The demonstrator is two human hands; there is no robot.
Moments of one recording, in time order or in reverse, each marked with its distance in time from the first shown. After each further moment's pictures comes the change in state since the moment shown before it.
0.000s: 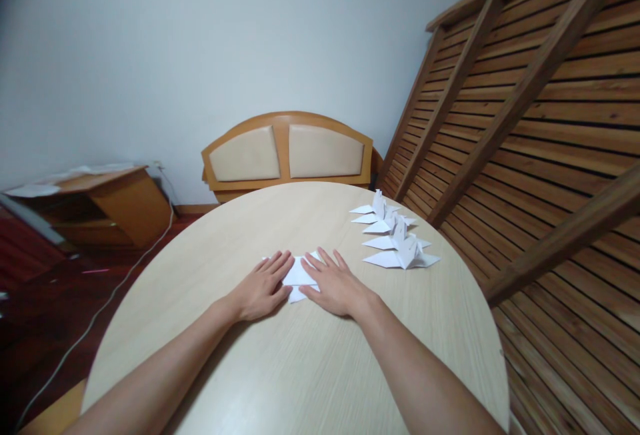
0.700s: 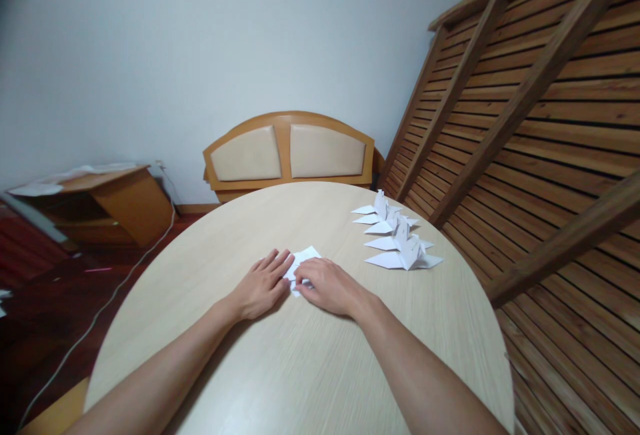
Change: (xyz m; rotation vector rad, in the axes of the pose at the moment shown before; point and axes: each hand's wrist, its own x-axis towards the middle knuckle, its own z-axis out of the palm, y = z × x) left_hand 0.001 -0.004 0.002 -0.028 0.066 -0.062; right_hand 0.010 -0.012 -0.005 0.202 0.235 -0.307
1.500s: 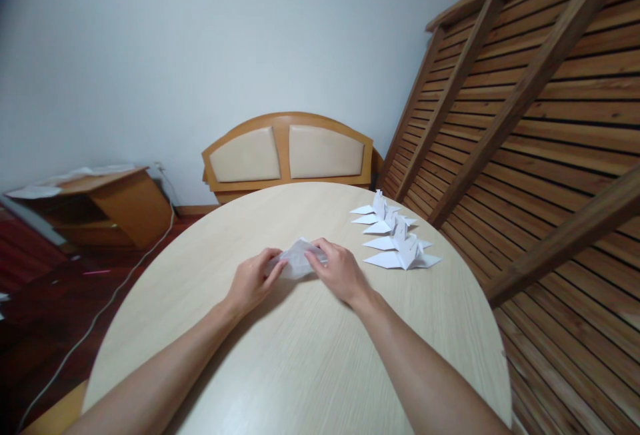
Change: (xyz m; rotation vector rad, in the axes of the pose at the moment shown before) left_hand 0.003 0.012 -0.015 -0.282 0.432 -0.021; right_hand 0.000 0.006 -0.011 0.105 0.411 0.312
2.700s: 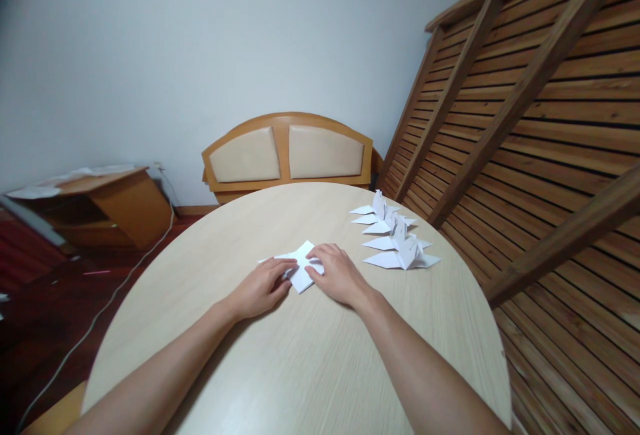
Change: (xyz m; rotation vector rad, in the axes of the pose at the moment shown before) left_hand -0.003 -0.007 0.004 0.054 -0.289 0.232; right_hand -0.003 0.020 0.008 -0.179 -0.164 -0.100
